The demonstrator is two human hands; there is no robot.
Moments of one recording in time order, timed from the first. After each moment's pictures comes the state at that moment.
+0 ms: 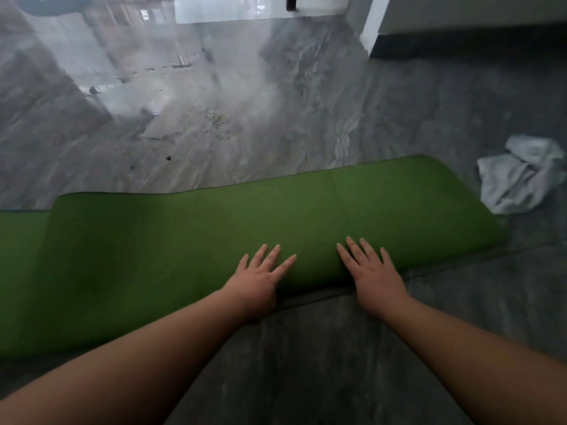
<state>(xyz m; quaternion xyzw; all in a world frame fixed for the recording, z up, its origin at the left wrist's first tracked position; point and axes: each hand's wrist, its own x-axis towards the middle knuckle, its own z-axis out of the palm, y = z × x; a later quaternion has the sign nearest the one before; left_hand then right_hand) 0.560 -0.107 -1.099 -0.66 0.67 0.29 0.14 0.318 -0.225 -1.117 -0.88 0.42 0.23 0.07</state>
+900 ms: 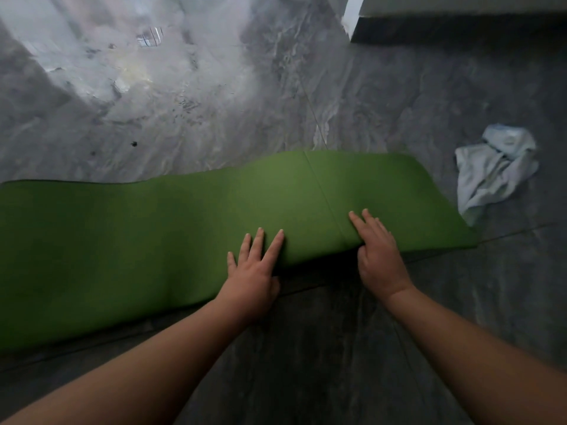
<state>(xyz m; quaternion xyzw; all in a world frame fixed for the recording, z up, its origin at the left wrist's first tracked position) 0.510 -0.114 -1.108 -0.75 0.59 0.30 -0.05 0.287 -0.246 -1.101 -0.82 0.52 -0.10 0.21</state>
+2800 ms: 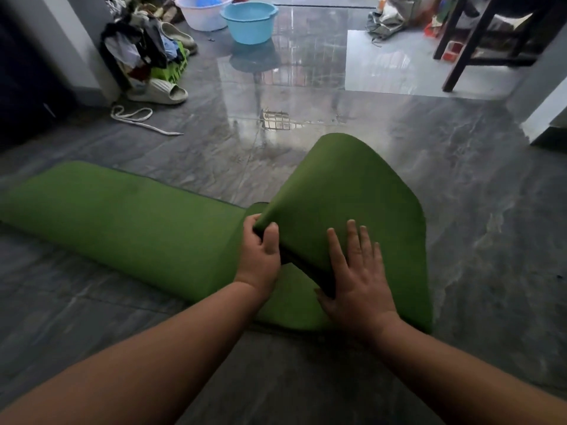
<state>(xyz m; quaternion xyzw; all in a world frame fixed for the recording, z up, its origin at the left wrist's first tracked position) 0.762 0.059 -0.977 -0.72 0.17 0.16 -0.65 0.610 -0.048 -1.007 -0.96 0.23 -0.09 0.09</state>
